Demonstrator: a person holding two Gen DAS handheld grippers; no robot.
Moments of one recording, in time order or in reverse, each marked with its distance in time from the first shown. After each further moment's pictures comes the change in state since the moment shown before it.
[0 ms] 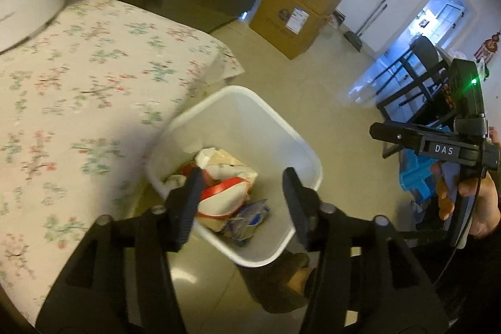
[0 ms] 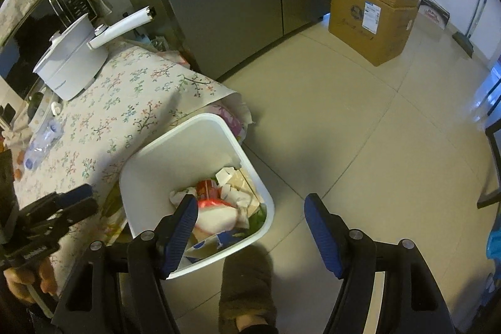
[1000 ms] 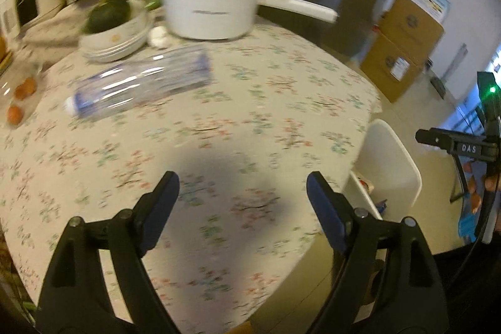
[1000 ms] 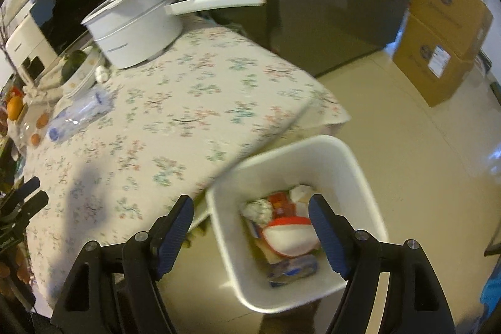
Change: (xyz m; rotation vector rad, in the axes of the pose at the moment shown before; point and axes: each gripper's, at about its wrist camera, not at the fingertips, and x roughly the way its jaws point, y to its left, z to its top) left arm -0.149 0.166 -0.056 -0.207 -0.136 0.404; right arm 0.032 0.187 0.021 -0.212 0.000 0.091
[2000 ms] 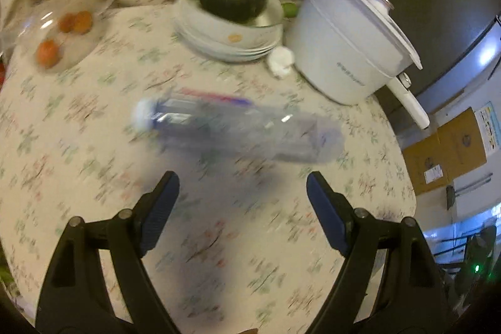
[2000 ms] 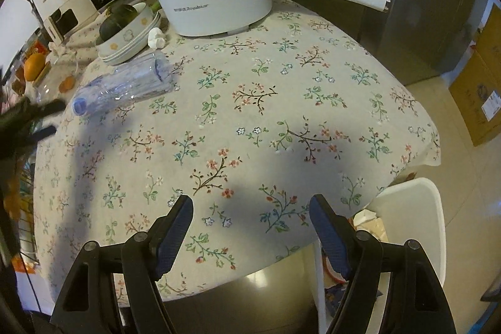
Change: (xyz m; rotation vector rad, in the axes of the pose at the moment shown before) left arm 0.051 0.123 0.087 -0.451 0.035 0.063; right arm 0.059 0.111 0.034 -0.178 0.070 0.085
